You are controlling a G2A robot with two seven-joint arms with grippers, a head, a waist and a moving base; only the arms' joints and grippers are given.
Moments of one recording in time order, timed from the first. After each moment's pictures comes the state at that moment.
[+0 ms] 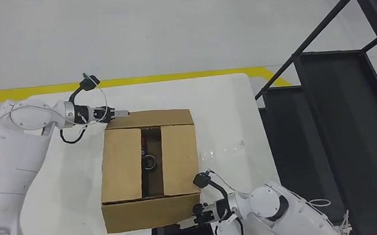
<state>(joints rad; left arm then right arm) 0.66 -1.00 -1.00 -1.08 0.04 -0.34 -1.24 -1.66 -1.00 1.02 -1.88 -0.12 -0.15 0.91</state>
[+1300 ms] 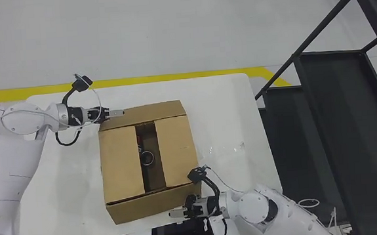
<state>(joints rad) 0.71 -0.96 -1.07 -1.13 0.03 -0.32 -1.23 -1.62 -1.02 0.92 -1.87 -0.24 -0.12 0.71</state>
